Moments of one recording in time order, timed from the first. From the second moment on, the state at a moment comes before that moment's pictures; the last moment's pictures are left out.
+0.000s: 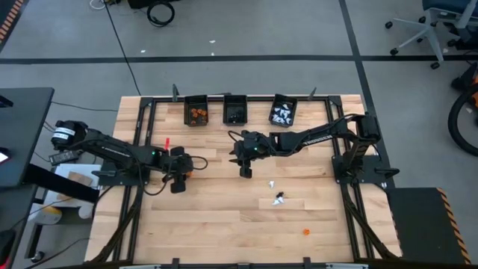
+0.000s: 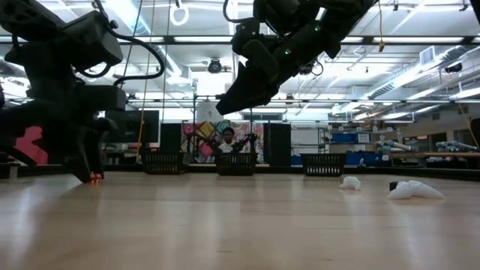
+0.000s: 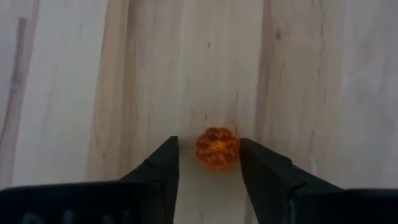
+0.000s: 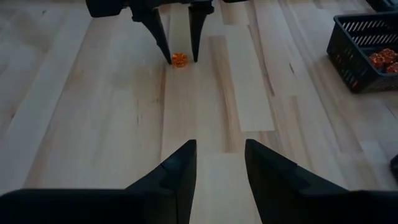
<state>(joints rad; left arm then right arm) -0.13 1.15 0.38 -0.36 -0.12 -0.20 -0.03 1.78 1.11 0.05 0.02 -0.01</state>
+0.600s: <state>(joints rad) -0.13 1.15 0.38 -0.35 -0.11 -0.17 -0.03 1.78 1.11 0.04 0.02 -0.01</state>
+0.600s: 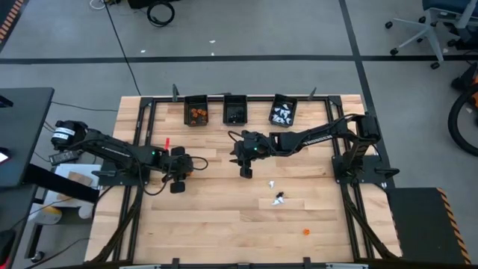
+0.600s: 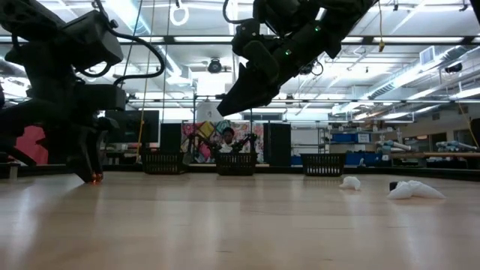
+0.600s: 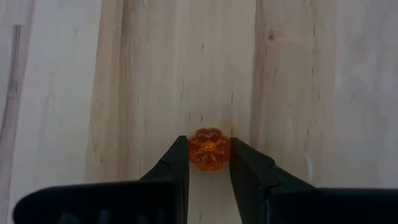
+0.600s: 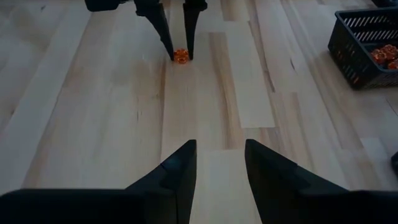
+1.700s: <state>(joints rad) 0.05 1.14 0.44 -0.21 -0.28 0.00 -0.02 1.78 1.11 -0.05 0.04 0.02</state>
